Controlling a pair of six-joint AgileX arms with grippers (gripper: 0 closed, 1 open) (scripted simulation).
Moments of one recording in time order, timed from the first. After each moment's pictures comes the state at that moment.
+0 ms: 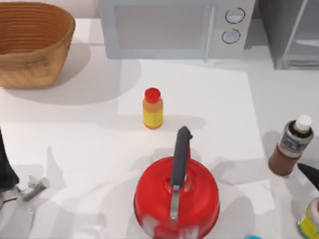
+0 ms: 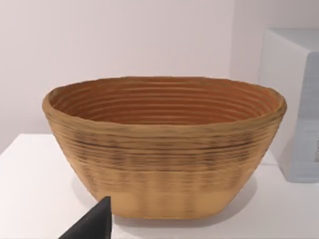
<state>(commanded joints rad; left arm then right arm) 0.00 0.00 0.00 0.00 0.00 0.00 -0.23 1.19 0.23 0.29 -0.89 -0.54</state>
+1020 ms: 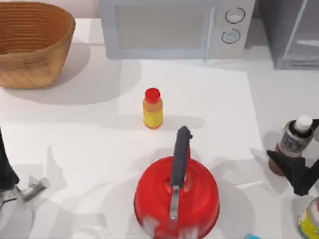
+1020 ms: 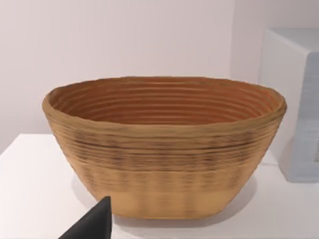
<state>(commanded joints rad) 0.00 0.00 0.00 0.00 0.00 0.00 -0.01 1.54 0.28 0.73 -0.70 -0.35</state>
